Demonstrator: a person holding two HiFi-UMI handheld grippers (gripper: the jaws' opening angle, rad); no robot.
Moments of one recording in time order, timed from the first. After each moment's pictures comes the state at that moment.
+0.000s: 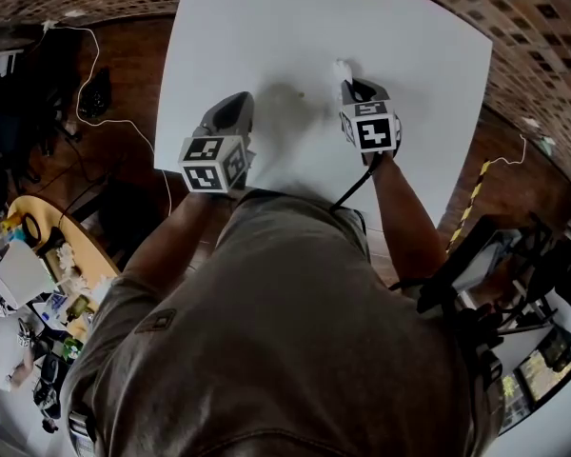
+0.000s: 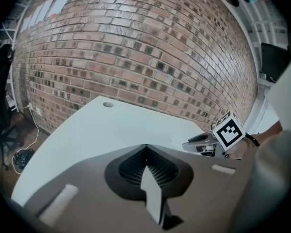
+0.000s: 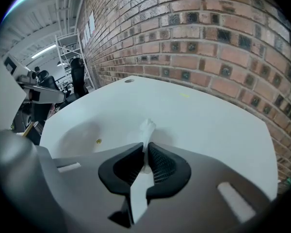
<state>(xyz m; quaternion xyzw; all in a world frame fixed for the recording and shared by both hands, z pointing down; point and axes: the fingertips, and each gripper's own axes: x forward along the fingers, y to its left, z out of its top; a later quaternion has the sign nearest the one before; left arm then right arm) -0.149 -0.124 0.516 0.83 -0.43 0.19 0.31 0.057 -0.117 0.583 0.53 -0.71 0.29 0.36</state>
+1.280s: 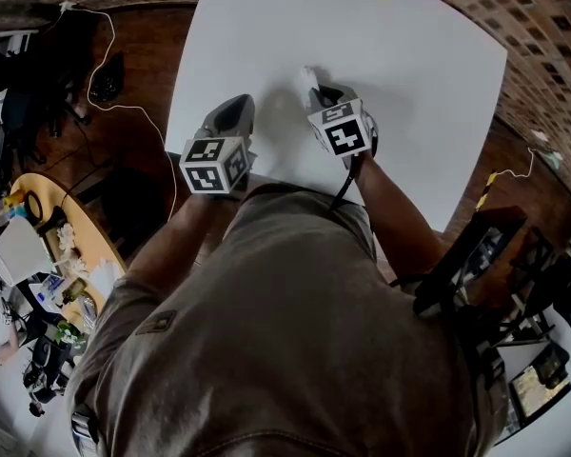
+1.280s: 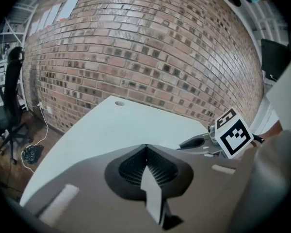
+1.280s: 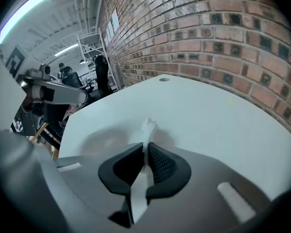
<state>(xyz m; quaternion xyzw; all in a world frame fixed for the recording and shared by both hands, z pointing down) -0.179 -0.101 0.515 0.80 -0.47 0.20 0.31 -0.053 -0.102 0.581 0.42 -0.79 0.27 0.36</state>
